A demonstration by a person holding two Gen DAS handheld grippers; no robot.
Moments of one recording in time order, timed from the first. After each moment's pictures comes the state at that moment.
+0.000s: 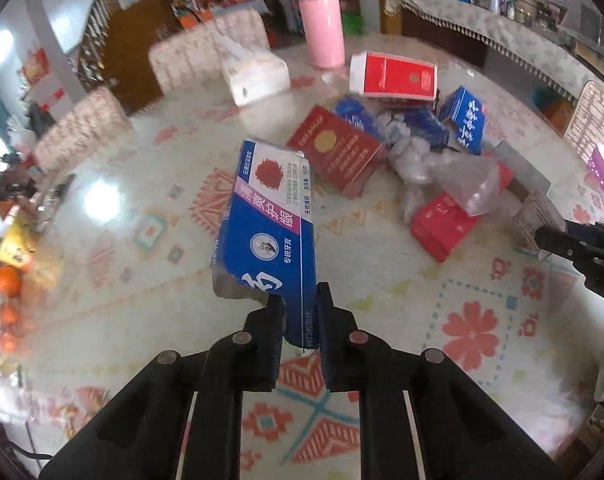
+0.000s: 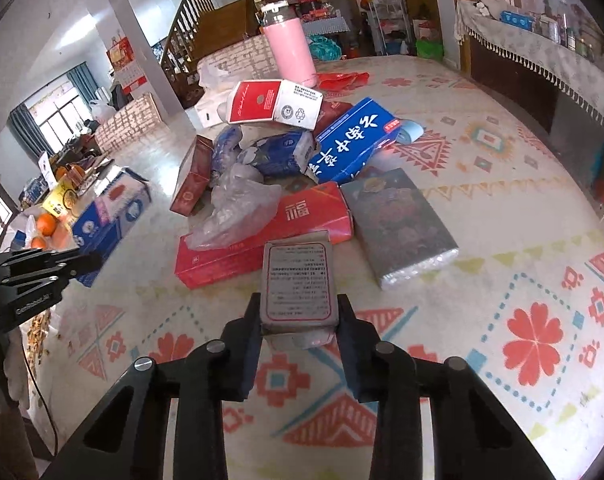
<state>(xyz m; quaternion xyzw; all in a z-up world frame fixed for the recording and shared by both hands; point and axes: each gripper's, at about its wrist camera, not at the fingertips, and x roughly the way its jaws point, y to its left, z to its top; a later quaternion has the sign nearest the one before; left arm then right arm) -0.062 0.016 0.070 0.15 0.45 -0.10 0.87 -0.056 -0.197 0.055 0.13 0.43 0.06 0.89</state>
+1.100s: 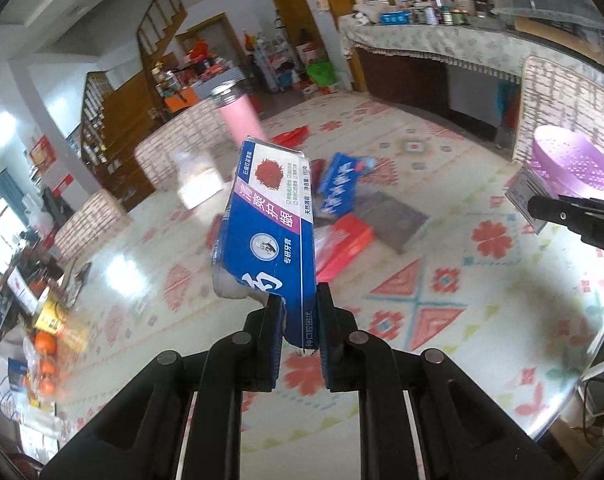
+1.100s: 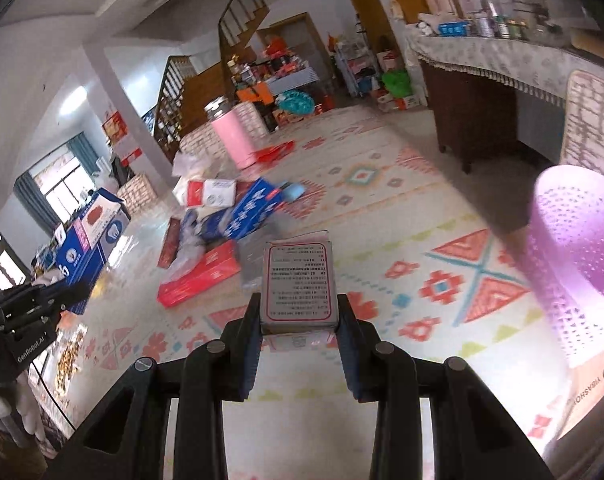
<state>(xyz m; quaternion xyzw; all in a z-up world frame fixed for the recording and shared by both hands) -0.148 -0.140 0.122 0.24 0.35 -0.13 0.90 -0.161 -0.346 0.092 0.22 0.33 0.02 0.92</state>
